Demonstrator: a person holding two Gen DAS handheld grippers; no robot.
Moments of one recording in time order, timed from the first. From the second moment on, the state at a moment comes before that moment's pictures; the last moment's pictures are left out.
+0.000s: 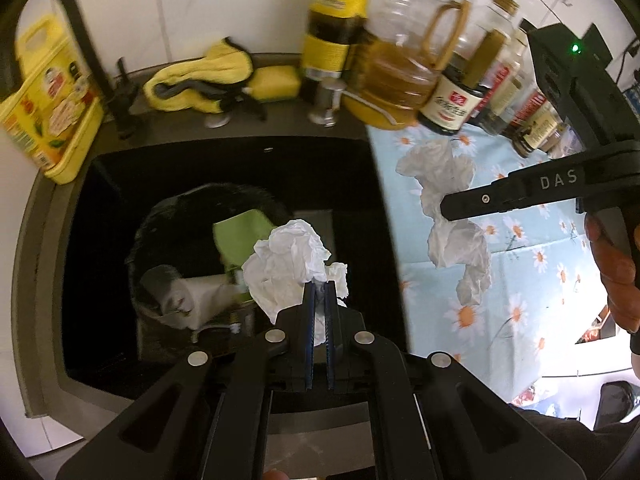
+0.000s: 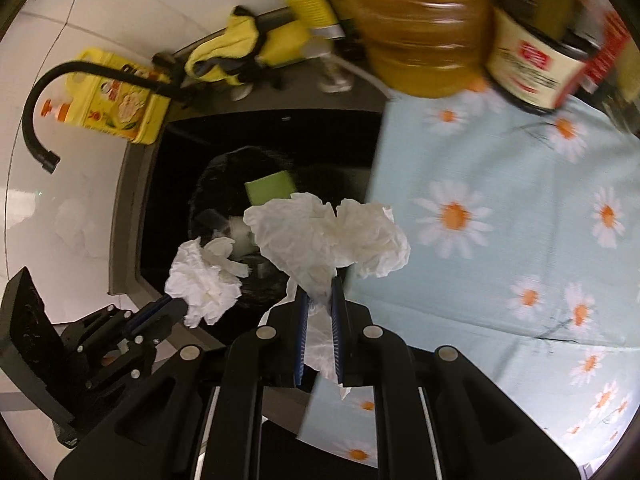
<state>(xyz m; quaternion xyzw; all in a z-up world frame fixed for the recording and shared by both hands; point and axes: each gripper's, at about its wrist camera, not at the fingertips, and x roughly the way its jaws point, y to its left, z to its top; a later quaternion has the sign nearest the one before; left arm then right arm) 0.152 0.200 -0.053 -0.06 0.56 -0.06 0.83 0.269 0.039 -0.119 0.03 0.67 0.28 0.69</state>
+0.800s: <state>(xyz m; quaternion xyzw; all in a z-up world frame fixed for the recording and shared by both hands) 0.166 0.314 -0.097 -0.12 0.58 0.00 0.81 0.284 0.203 -0.152 -0.02 0.70 0.33 0.63</state>
